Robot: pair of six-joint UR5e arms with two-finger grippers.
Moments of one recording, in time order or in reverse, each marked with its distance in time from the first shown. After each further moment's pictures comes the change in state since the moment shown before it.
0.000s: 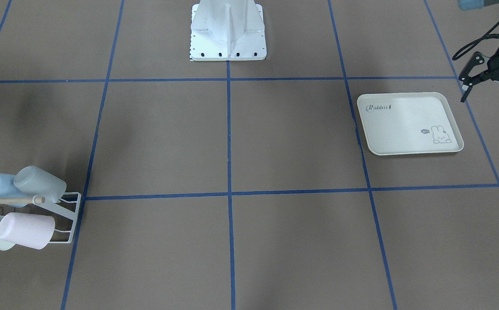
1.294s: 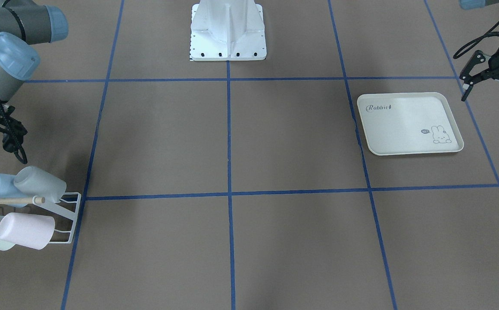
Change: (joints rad) left arm -0.003 -0.001 -0.004 0.000 -0.006 -0.003; right arm -0.192 0.085 -0.249 0.143 -0.263 0.140
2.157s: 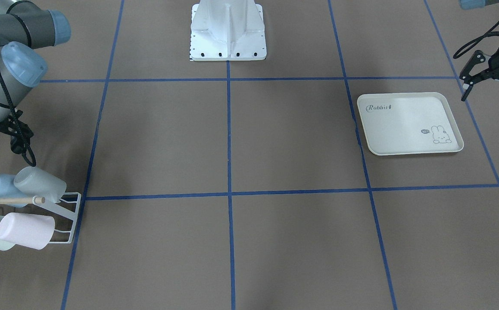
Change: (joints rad) left arm 0.000 0.000 0.000 0.000 0.000 0.000; right arm -0.034 -0.022 -0.036 0.001 -0.004 0.023
